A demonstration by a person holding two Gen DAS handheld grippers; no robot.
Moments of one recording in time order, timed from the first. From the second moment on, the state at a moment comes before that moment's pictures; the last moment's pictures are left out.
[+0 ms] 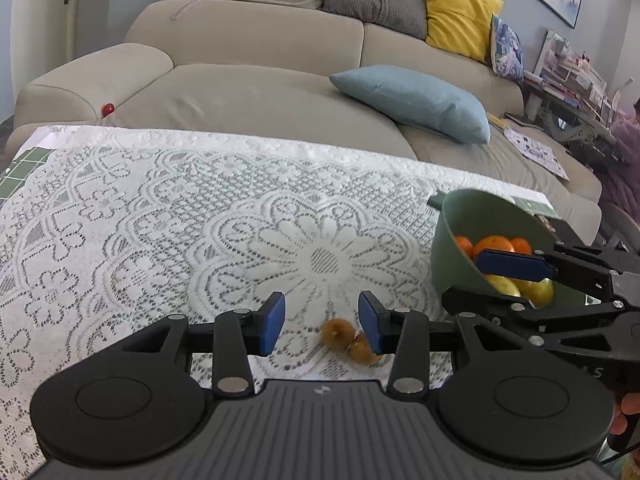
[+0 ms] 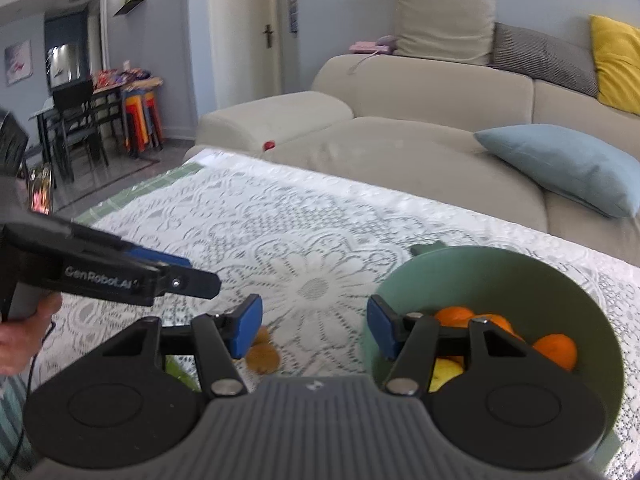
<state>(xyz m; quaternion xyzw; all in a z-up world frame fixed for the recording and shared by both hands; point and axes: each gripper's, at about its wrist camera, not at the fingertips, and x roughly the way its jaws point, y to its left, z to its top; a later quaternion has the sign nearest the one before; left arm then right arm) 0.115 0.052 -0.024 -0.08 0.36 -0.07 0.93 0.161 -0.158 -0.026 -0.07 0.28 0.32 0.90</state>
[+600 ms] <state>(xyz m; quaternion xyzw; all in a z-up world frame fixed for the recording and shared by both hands) 0.106 0.062 -0.053 -0.08 0.37 -0.11 0.92 0.155 -0.118 -0.065 -0.16 0.29 0.34 0.88</state>
